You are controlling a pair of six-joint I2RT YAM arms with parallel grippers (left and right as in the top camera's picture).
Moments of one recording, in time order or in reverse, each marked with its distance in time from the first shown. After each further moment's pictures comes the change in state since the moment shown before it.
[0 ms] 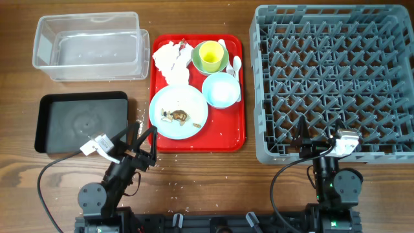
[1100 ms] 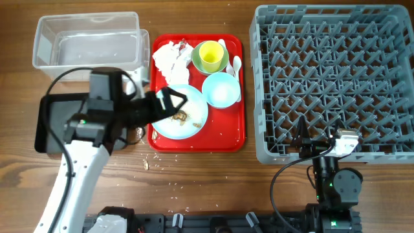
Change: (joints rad) left arm -0.176 1.184 0.972 -0.805 0.134 0.362; right arm 0.000 0.007 0.000 0.000 0.000 0.000
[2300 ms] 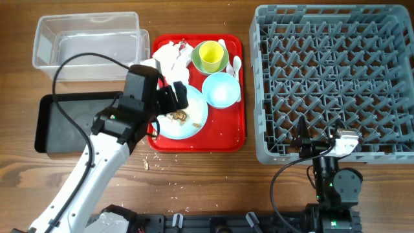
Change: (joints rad) left arm -0.218 0.072 0.001 0.150 -0.613 -0.031; right arm 0.000 0.000 0.000 0.000 0.000 0.000
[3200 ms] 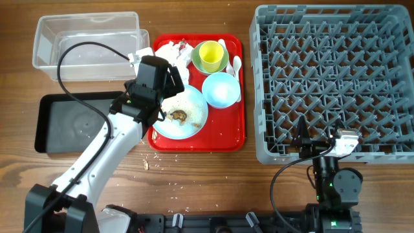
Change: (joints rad) left arm 0.000 0.191 0.000 0.206 -0.270 -0.003; right arm 0.000 0.000 0.000 0.000 0.000 0.000
